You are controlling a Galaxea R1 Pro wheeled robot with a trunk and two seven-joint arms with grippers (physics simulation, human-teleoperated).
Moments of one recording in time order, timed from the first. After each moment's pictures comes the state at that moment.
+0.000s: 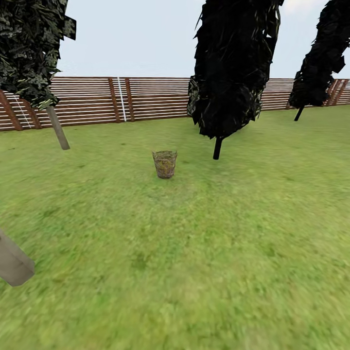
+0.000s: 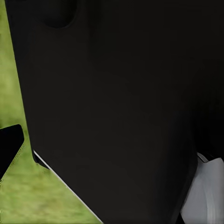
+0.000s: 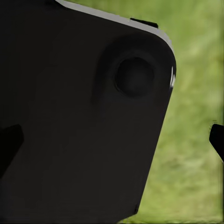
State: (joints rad) left arm 0.01 -0.05 0.01 -0.10 0.01 -0.01 -0.01; right arm -0.05 0.00 0.02 -0.03 0.17 -0.18 0.01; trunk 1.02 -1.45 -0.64
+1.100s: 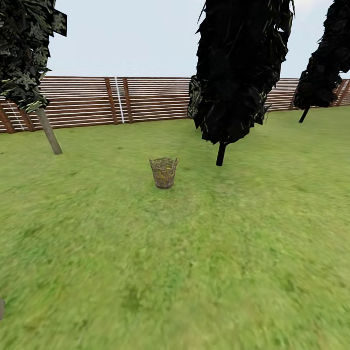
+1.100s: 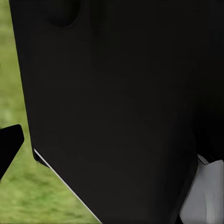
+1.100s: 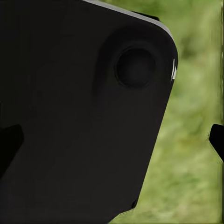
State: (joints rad) left arm 0.01 -0.06 0.03 -0.10 0.01 -0.01 0.01; right arm -0.05 0.00 0.03 -0.01 0.19 -0.19 0.00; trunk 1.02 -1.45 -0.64
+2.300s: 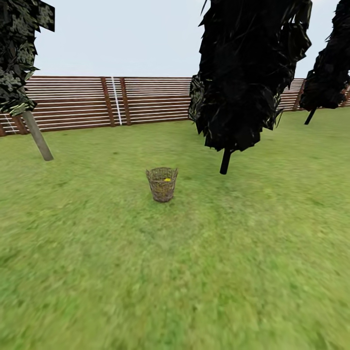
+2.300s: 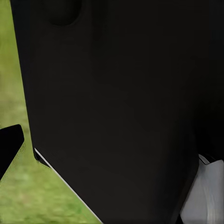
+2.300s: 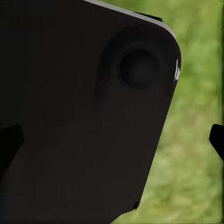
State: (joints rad) left arm 0.01 -0.06 0.03 -0.10 0.01 -0.01 0.01; right arm -0.05 0.00 0.03 0.00 0.19 -0.19 0.01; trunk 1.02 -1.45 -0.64
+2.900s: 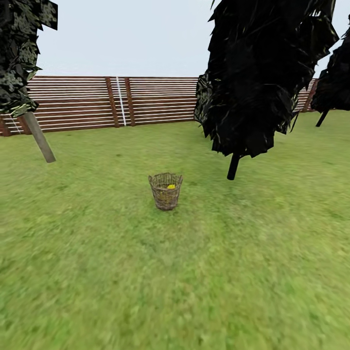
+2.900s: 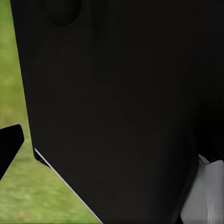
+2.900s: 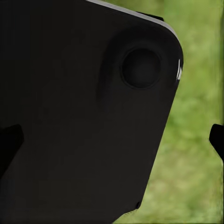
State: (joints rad) left arm 0.01 -0.06 0.03 -0.10 0.01 -0.01 0.01; right arm -0.05 0.00 0.02 0.00 0.19 -0.19 0.01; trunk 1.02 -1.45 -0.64
